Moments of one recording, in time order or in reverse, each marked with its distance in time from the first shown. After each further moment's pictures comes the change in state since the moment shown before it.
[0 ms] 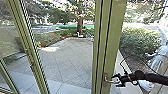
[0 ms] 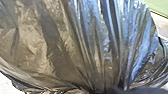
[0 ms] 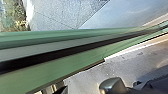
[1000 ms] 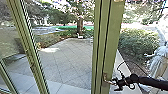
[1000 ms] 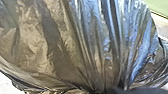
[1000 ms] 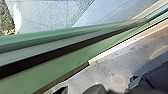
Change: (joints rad) left arm 0.001 0.000 -0.001 -0.007 0.001 0.000; right arm -0.088 0.140 -0.226 -0.013 -0.032 0.099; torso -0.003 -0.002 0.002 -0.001
